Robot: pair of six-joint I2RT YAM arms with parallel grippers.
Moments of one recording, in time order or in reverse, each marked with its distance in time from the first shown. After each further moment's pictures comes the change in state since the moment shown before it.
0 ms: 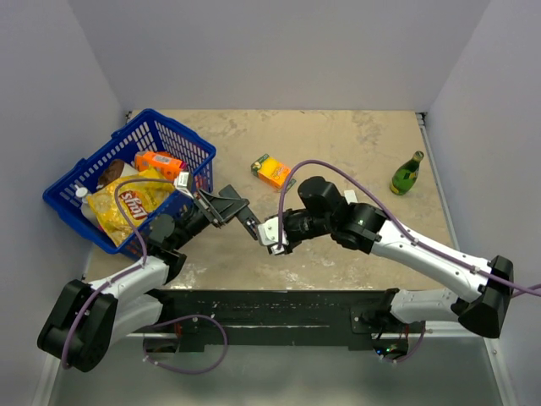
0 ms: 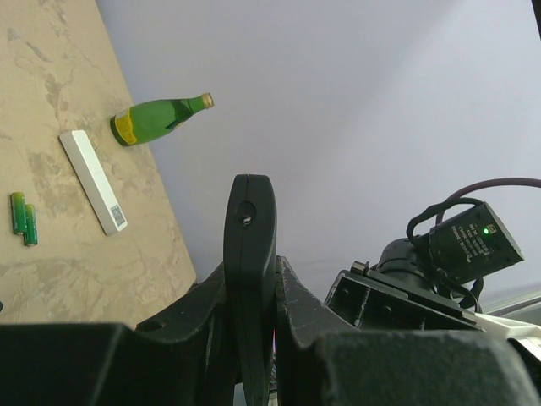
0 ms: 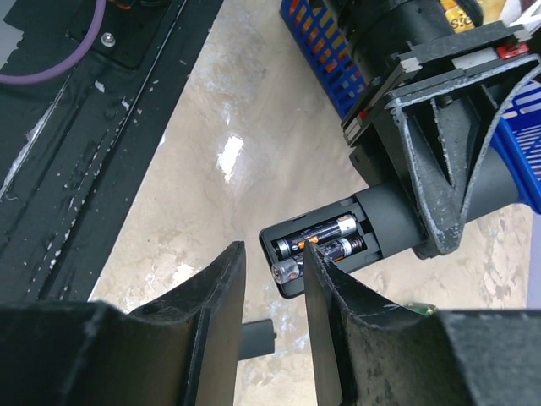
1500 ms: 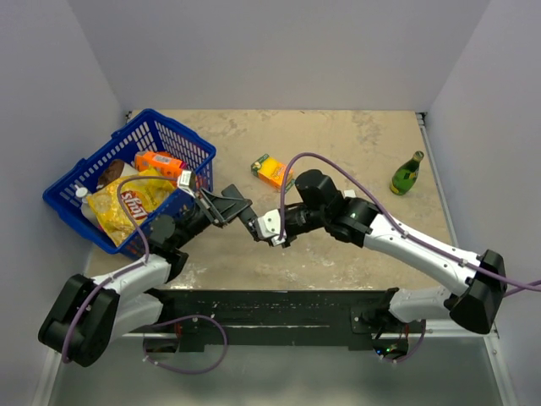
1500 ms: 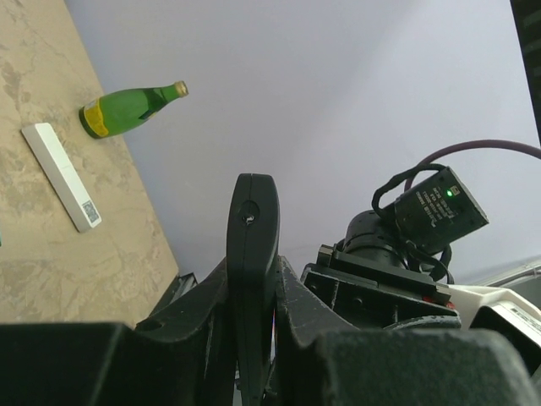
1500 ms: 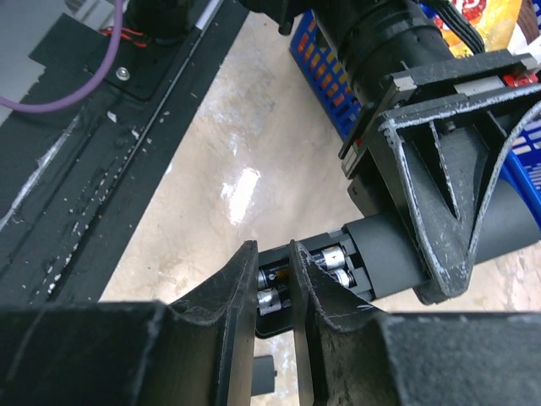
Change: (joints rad) left arm -0.025 0.027 0.010 0.075 0.026 -0.036; right arm -0.053 0.066 0.003 0.071 -0.134 0.004
